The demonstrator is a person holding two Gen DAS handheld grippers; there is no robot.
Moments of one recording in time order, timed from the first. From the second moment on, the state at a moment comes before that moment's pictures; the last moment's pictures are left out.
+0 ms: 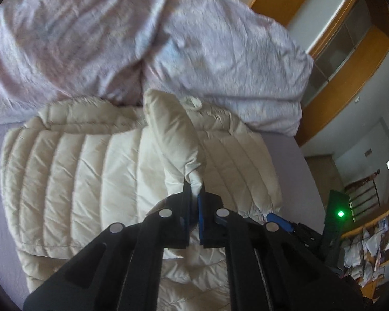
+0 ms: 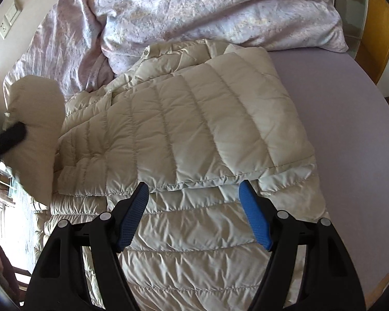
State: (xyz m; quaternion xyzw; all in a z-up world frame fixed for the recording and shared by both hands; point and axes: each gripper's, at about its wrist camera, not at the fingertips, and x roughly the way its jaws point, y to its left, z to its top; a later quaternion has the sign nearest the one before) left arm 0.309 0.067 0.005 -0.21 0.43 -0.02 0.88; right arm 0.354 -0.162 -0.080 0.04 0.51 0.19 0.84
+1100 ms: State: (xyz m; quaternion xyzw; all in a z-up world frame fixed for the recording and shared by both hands) left arm 0.225 0.185 -0.036 -0.21 0.46 0.14 0.85; right arm 0.366 -0.055 -0.099 -0.03 0.53 0.24 0.81
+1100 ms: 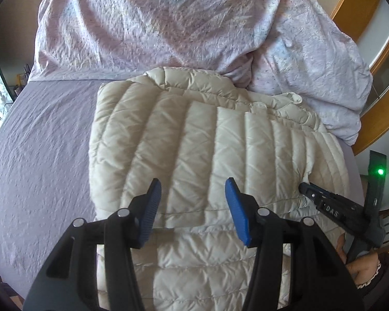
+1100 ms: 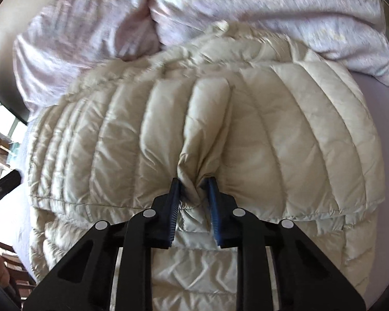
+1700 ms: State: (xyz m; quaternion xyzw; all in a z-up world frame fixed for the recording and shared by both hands) left arm 0.186 0.182 -0.040 -0.18 0.47 0.15 0.85; right arm 0.359 -0.101 -0.079 0.00 0.53 0.23 0.82
